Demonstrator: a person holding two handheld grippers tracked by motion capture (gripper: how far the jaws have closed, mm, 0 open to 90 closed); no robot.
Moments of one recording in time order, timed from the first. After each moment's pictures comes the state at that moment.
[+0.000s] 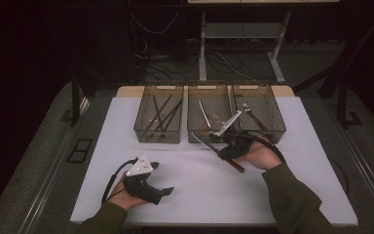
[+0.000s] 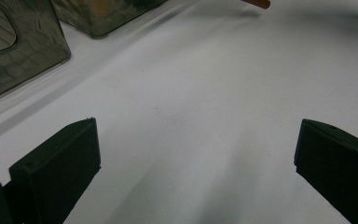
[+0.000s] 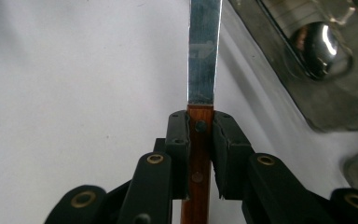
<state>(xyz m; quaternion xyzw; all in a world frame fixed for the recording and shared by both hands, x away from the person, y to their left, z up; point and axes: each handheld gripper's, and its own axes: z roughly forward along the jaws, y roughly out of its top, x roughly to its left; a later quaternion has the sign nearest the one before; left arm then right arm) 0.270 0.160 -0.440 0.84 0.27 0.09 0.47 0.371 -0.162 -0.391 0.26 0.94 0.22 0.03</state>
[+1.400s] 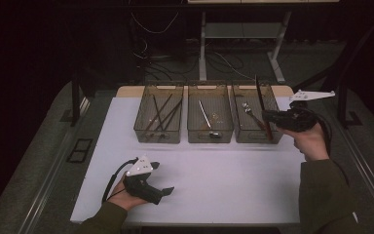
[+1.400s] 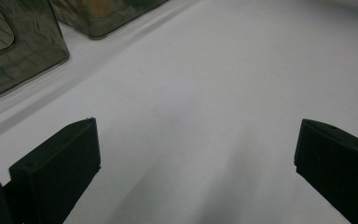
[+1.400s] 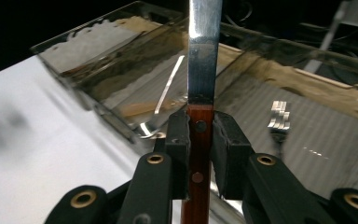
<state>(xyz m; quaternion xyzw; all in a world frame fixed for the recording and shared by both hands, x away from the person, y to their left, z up) 0.270 0.160 -0.441 0.84 0.27 0.09 0.46 0.375 -0.310 -0.328 0.41 0.77 0.46 0.15</state>
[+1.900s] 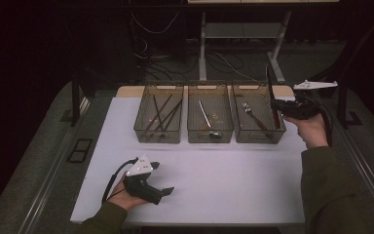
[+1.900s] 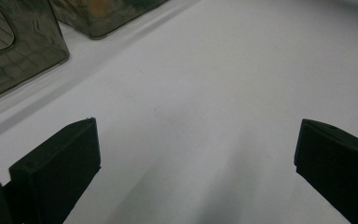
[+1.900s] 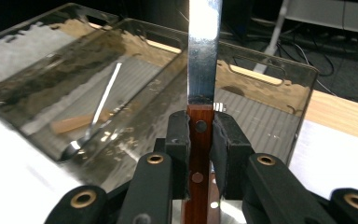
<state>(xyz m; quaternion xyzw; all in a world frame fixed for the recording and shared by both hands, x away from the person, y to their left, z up) 0.270 0.160 -0.440 0.84 0.26 0.09 0.46 0.413 -0.331 -0.331 0.46 0.75 0.43 0.20</state>
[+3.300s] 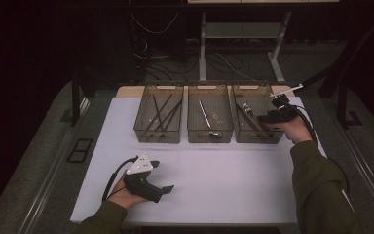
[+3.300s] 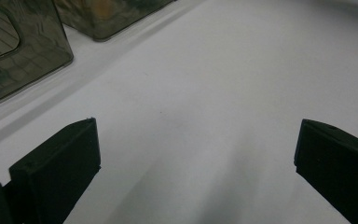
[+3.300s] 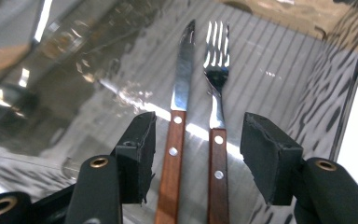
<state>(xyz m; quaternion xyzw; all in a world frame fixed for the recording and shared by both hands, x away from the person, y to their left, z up) 0.276 0.160 -0.442 0.84 0.27 0.09 0.47 0.455 -0.307 -0.385 0.50 0.80 0.30 0.15</state>
